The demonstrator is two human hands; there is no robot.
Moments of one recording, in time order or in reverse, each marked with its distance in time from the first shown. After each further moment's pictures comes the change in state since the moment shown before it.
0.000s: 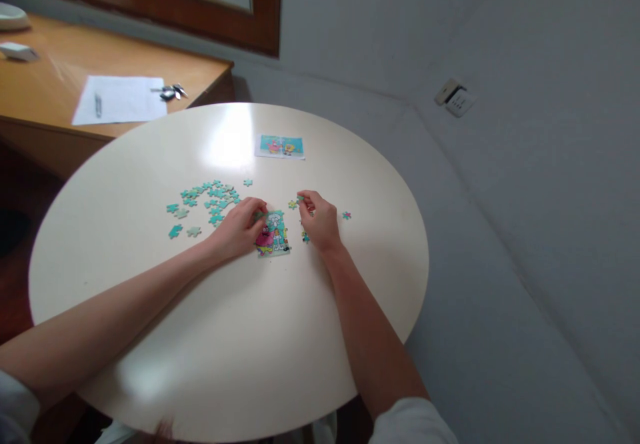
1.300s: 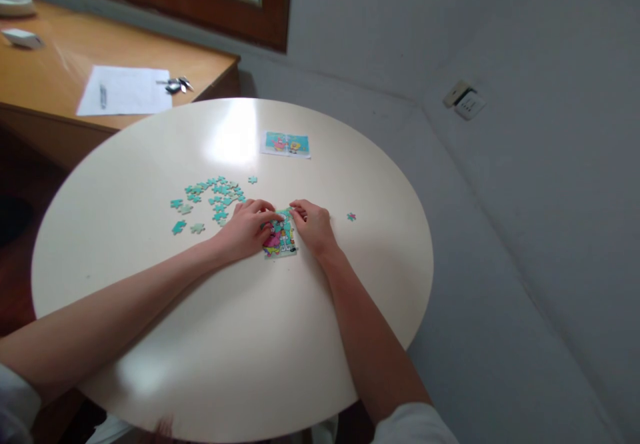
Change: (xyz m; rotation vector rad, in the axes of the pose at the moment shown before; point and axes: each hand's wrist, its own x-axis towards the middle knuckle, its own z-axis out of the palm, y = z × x) left_hand -0.004 0.002 0.003 0.188 -0.078 0.124; right_hand -0.006 -0.005 0.012 0.004 -0.220 0.130
